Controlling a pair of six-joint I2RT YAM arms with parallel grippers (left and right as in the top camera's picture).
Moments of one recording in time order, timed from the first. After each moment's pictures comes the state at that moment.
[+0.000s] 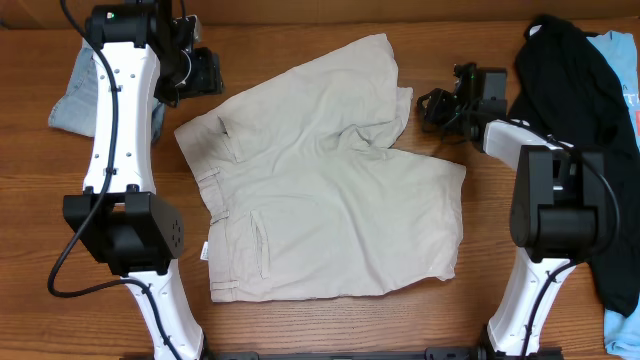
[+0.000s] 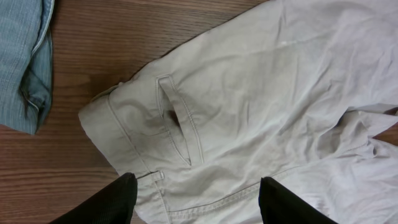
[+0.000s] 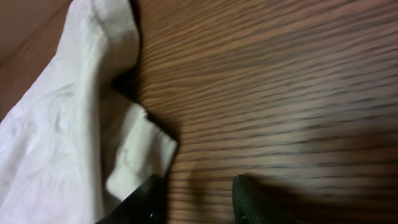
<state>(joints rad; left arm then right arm) 0.03 2.15 2.28 -1.41 0.19 -0.11 -0.03 2.19 1.34 0.02 -0.41 0.40</state>
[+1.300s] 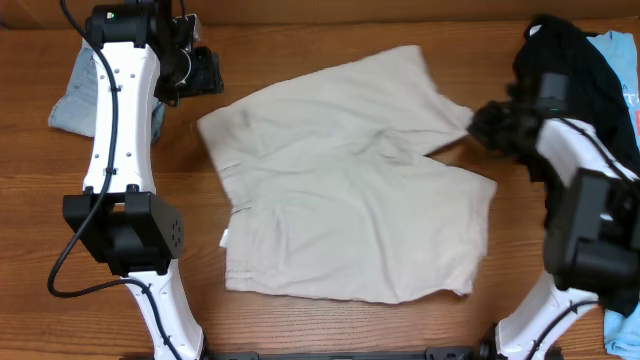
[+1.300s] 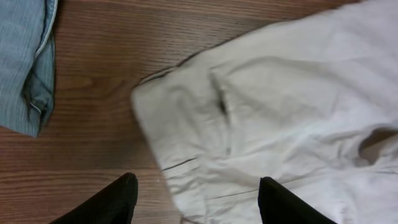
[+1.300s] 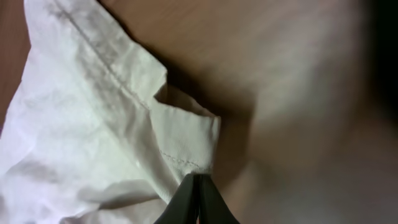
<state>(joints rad) 0.03 2.15 2.28 -1.40 0.18 -0.11 -0.24 1.99 1.34 -0.51 -0.44 0.42</state>
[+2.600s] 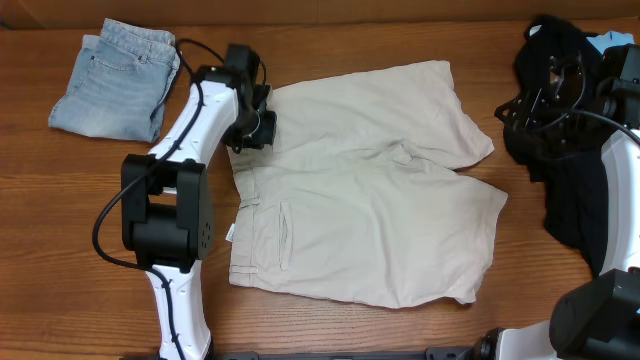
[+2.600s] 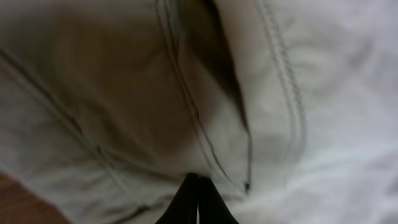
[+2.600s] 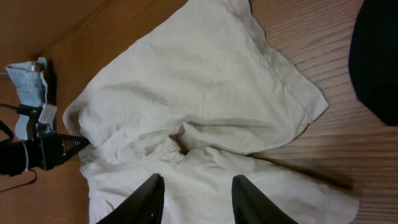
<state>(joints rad) -0.17 2.20 1.72 -0.95 0.11 -0.07 -0.30 1.65 1.54 -1.03 -0.56 0.11</state>
